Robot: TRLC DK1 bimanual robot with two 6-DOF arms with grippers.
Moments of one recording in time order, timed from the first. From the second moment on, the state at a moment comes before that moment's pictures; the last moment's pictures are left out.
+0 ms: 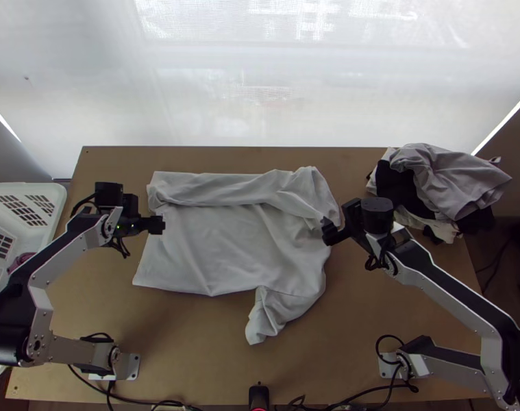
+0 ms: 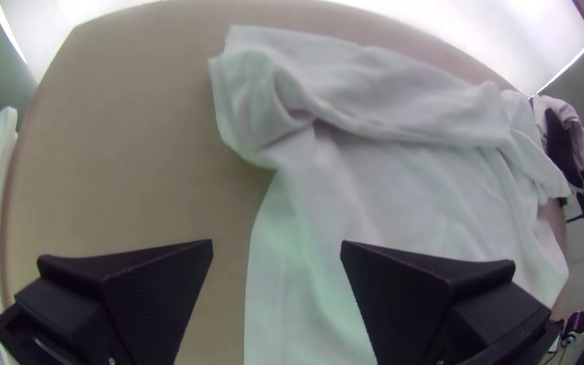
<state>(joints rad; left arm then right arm) 0.00 1.50 0.92 -0.41 0.13 -0.02 0.44 1.29 0.77 -0.08 0.12 -0.16</state>
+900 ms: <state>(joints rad) 0.02 1.27 0.72 -0.80 0.06 0.05 0.47 1.10 0.90 -0.51 0.05 -0.13</state>
